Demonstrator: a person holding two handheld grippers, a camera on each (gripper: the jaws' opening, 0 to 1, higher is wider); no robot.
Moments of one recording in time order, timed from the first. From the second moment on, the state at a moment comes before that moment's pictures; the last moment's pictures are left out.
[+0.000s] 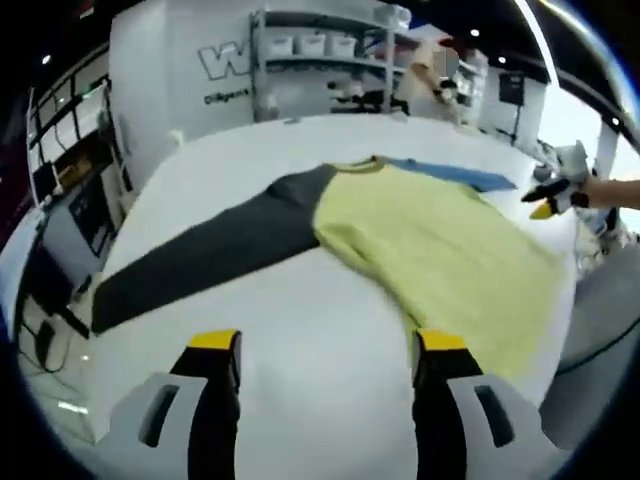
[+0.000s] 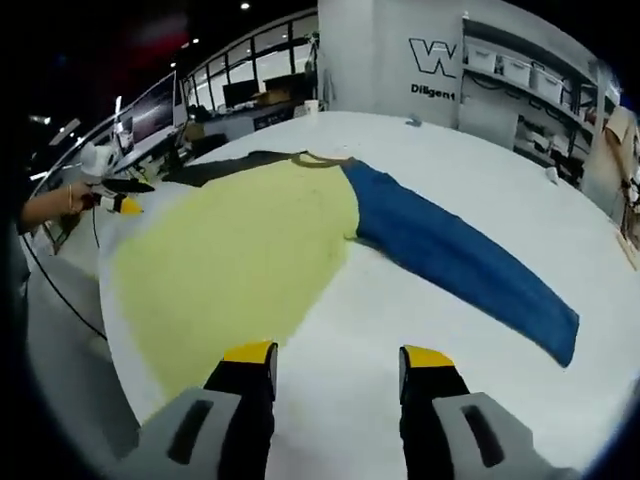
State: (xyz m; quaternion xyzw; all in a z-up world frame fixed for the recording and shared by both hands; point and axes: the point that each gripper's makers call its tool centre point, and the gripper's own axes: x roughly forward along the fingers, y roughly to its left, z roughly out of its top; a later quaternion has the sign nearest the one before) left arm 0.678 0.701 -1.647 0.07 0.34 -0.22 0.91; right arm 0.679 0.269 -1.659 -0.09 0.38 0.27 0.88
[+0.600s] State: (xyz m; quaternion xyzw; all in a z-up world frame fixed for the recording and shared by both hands) left arm 0.630 0.675 -1.669 0.05 0.37 -0.25 0.89; right arm 0.611 0.294 -1.674 -0.08 0.41 0.31 0.85
